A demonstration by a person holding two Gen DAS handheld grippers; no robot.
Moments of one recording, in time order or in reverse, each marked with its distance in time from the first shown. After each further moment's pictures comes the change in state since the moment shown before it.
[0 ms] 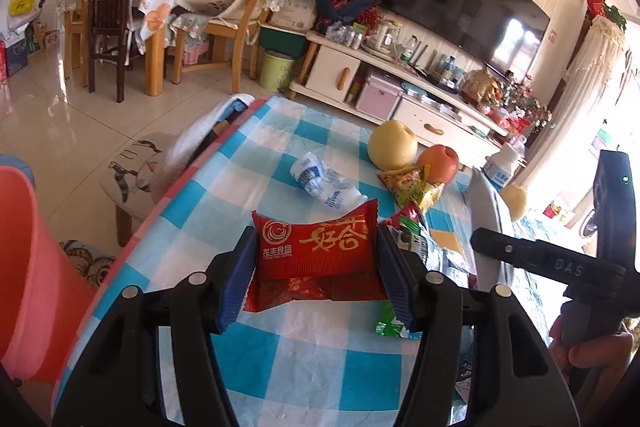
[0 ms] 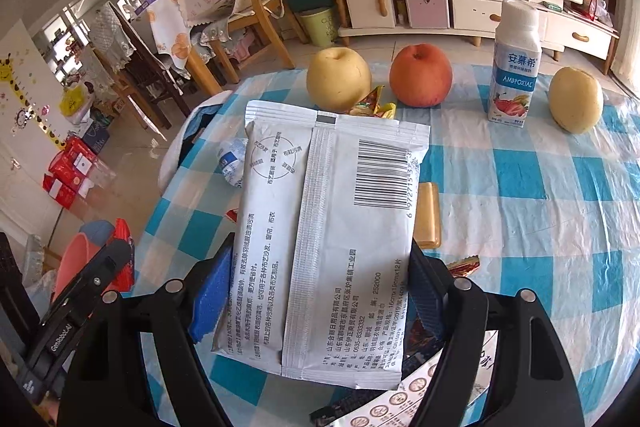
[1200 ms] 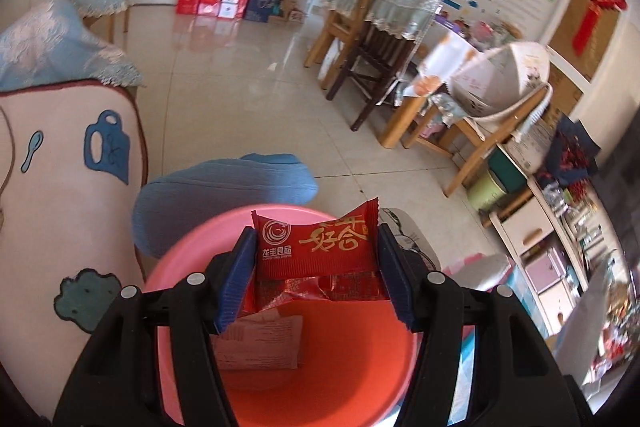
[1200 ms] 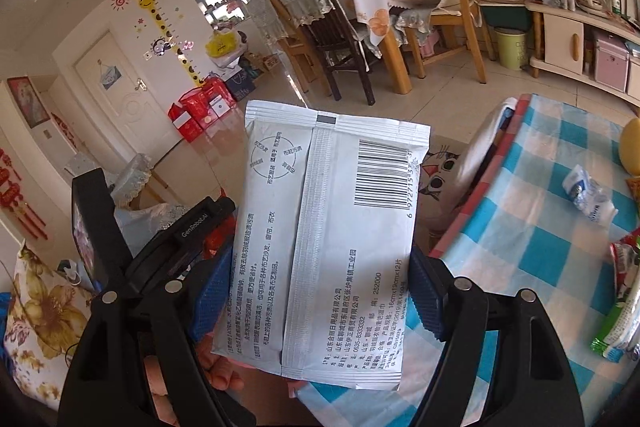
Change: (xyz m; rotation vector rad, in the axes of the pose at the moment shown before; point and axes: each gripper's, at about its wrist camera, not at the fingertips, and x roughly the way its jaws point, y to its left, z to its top) left arm -0.138 0.255 0.029 -0.657 -0.225 0.607; right arm 0.030 0.317 -0.043 -0.355 0.048 0.441
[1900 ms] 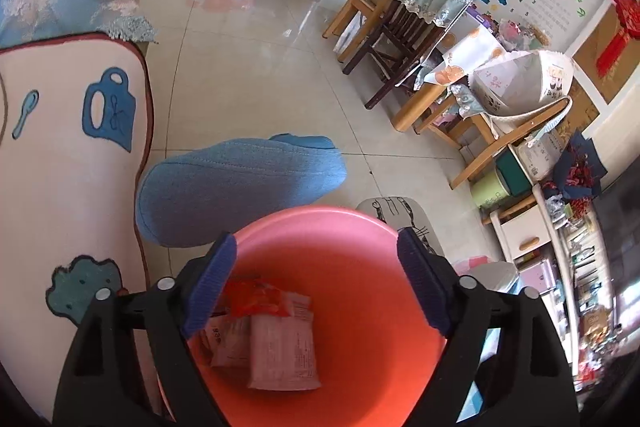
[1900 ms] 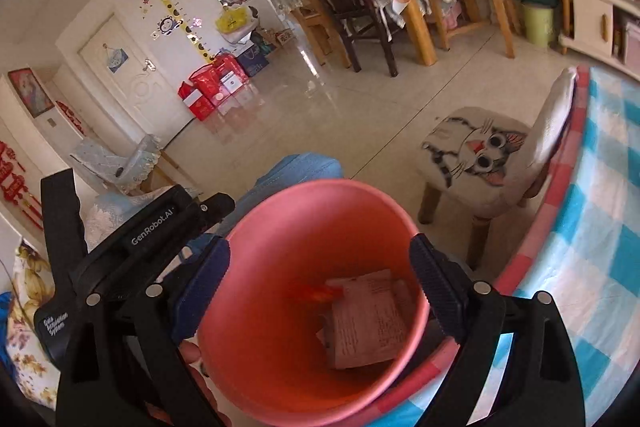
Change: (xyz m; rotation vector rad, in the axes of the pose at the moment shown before) left arm 0.039 0.036 0.011 -0.088 0.105 0.003; right arm 0.070 0.017 -0.007 0.001 0.049 0.013
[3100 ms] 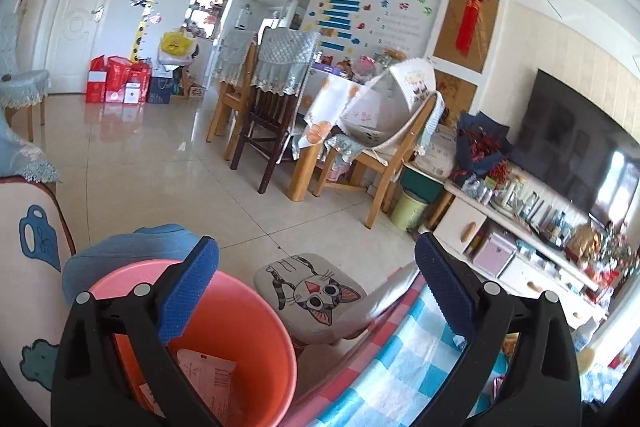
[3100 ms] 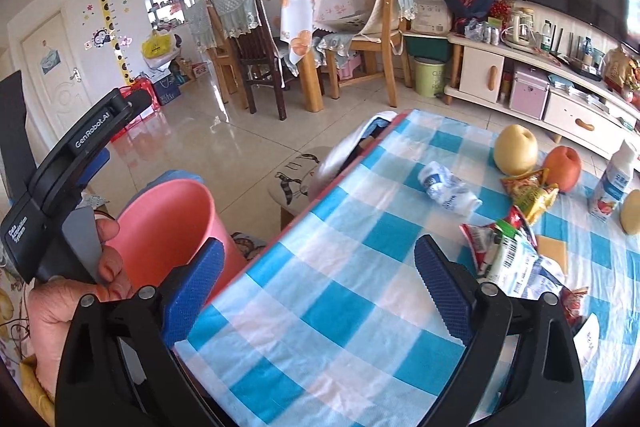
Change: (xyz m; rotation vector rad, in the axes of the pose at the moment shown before) left arm -0.090 -0.130 -0.079 0.390 -0.347 -0.317; right arm -0.172 -0.096 -0.058 -0.038 -0.133 -0.369
